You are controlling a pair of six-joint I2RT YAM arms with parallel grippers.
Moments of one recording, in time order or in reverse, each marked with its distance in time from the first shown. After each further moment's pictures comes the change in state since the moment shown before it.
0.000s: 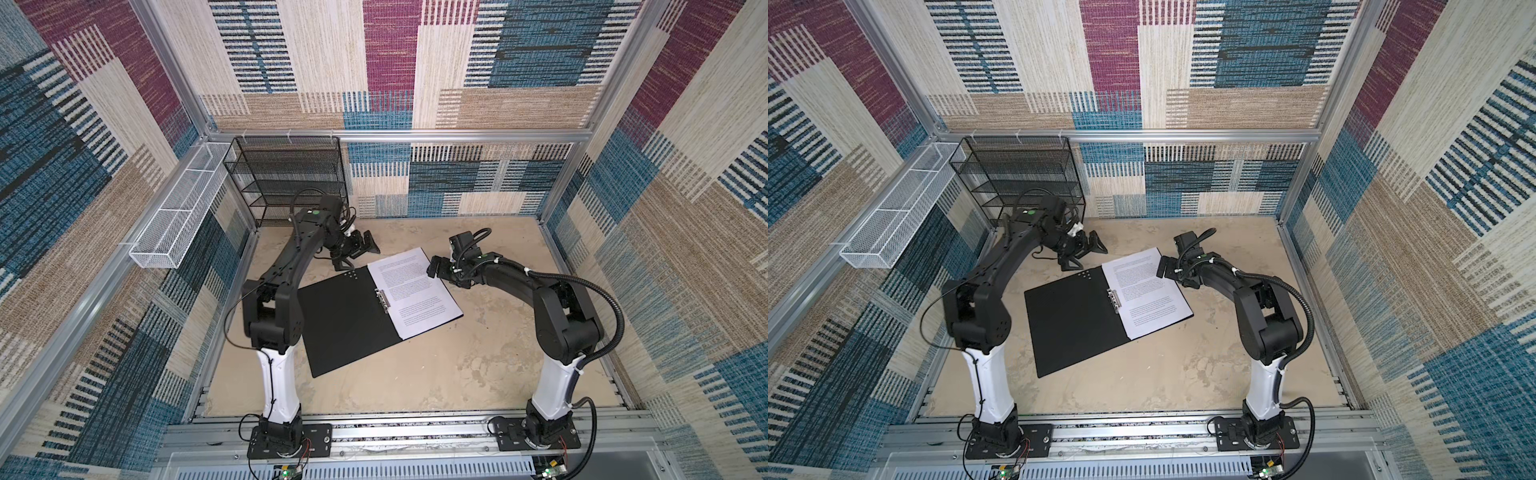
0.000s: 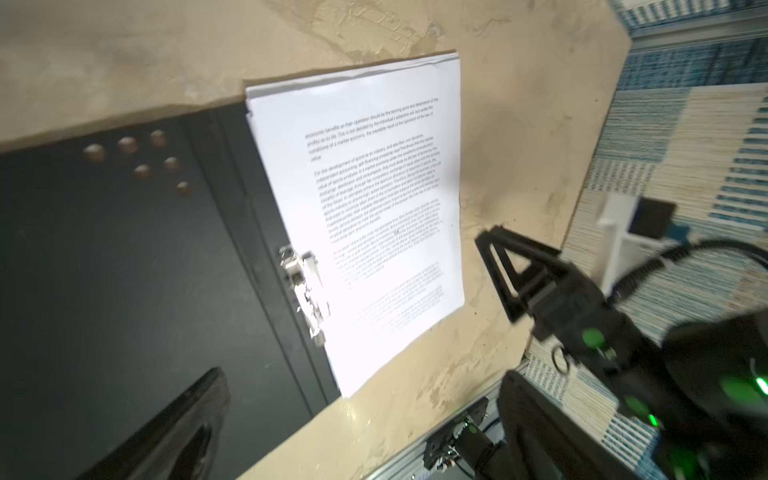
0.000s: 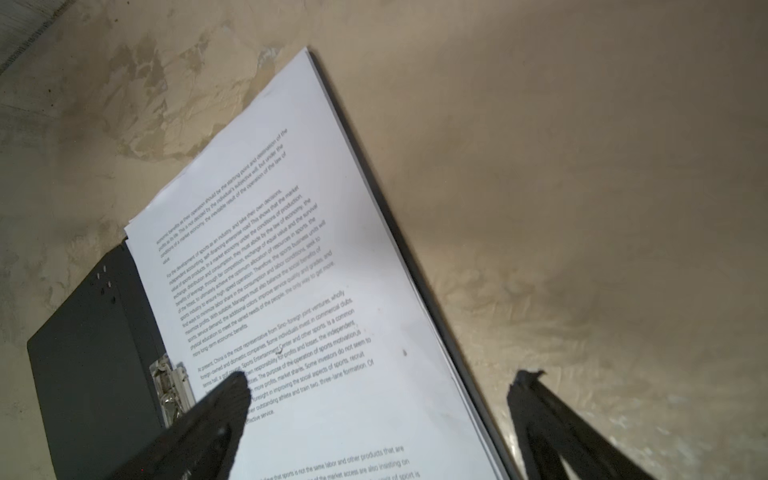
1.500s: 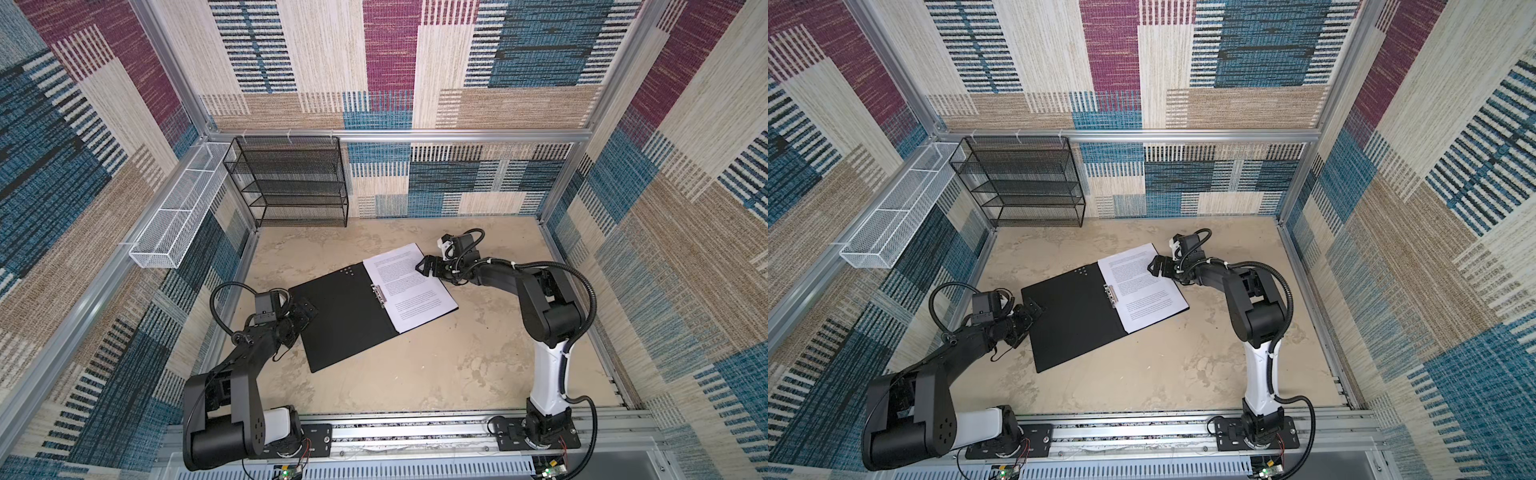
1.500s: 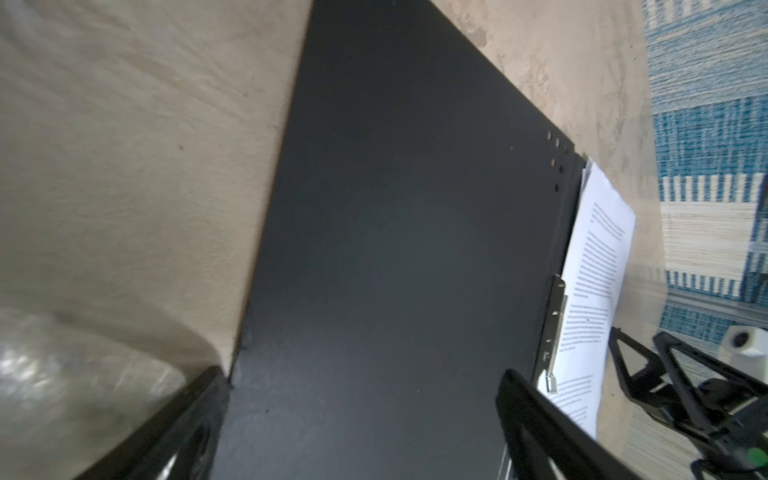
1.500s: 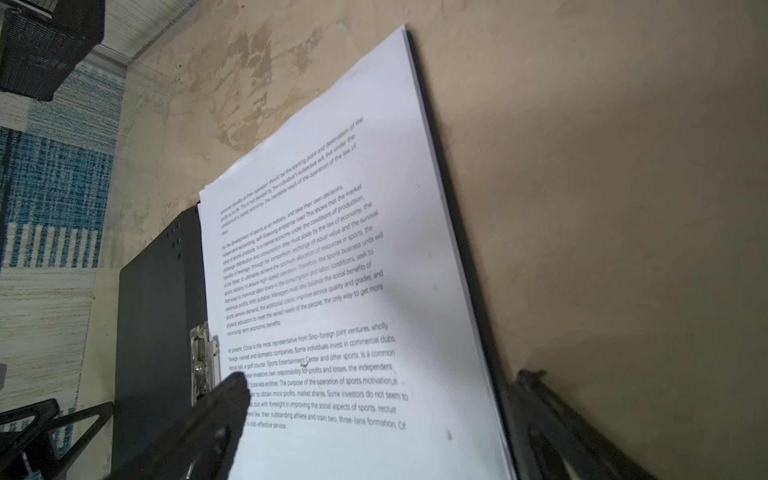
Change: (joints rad) left arm 0.357 -0.673 -1.322 0.928 -0.137 -0.240; right arm -0.039 0.161 -0.013 0.280 -0.292 -0.110
